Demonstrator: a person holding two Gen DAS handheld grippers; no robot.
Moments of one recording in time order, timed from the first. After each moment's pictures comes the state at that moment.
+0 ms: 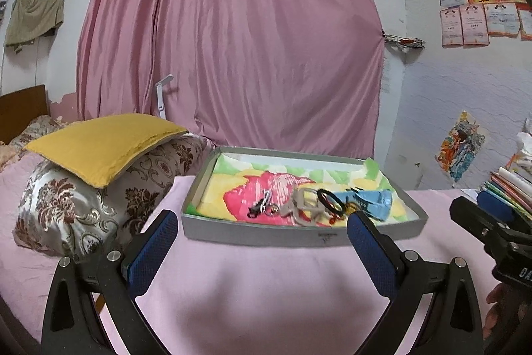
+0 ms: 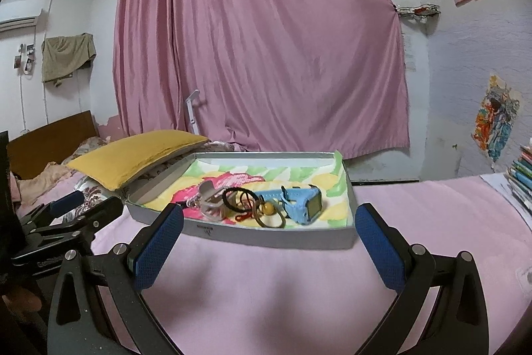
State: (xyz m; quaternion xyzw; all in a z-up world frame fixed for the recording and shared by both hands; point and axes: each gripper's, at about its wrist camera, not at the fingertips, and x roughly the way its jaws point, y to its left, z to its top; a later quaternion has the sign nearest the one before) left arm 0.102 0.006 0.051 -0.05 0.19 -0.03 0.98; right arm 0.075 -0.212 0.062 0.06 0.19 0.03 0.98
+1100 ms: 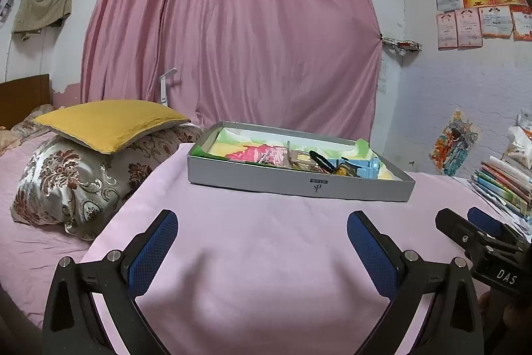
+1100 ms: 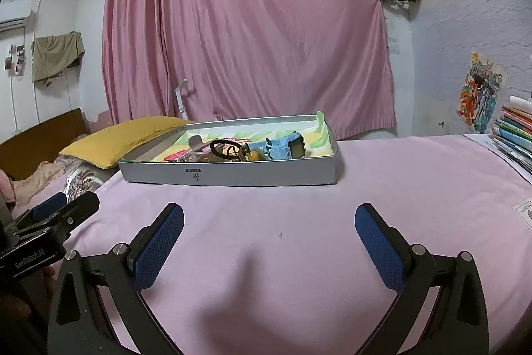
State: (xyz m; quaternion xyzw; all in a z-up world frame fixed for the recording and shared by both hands) left arm 0.044 0.003 0.002 -0.07 0.18 -0.03 0.98; right arm 0.036 -0.215 0.018 0.06 0.20 0.01 0.98
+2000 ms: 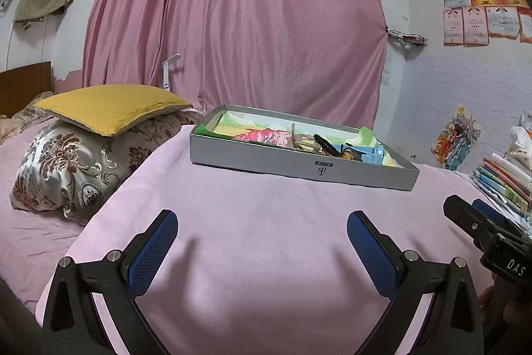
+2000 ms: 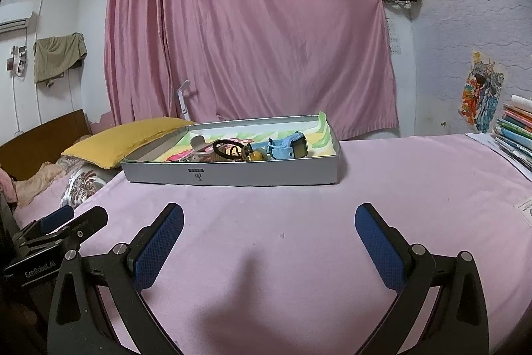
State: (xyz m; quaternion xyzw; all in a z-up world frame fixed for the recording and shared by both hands) left arm 0.047 0.006 -0.011 -0.08 0.21 -0.03 0.97; right arm 0.039 -0.215 0.018 0.06 0.20 0.02 0.98
